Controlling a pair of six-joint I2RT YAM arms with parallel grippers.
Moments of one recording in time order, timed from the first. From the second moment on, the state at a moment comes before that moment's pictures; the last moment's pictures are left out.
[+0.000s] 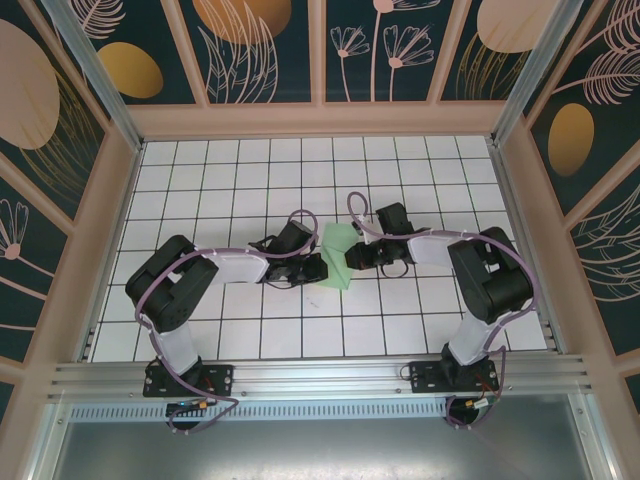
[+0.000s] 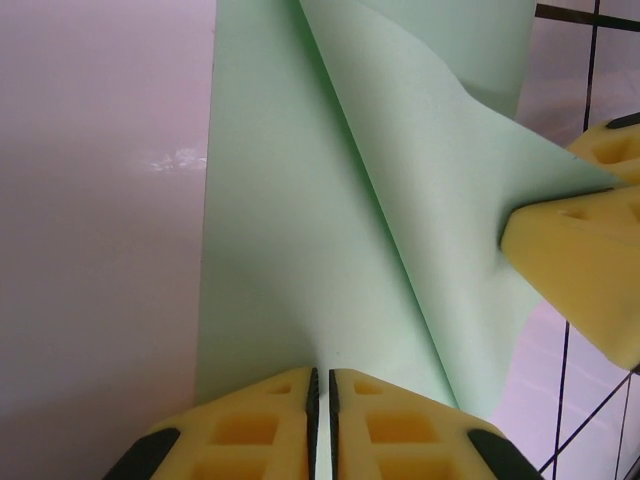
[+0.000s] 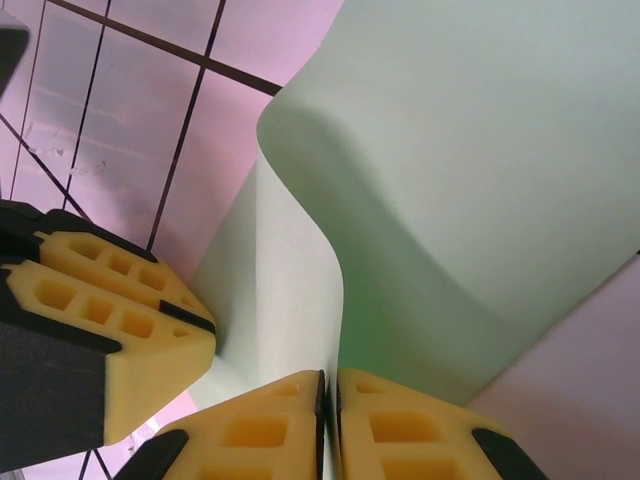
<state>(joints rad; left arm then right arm) -0.74 1.80 0.86 -0.01 0.33 -0.85 0.44 1.74 0.80 -0.09 -0.63 0.20</state>
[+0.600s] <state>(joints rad) -0.74 1.75 0.86 0.01 0.28 -0.86 0.44 1.76 0.80 -0.09 -0.64 0.21</state>
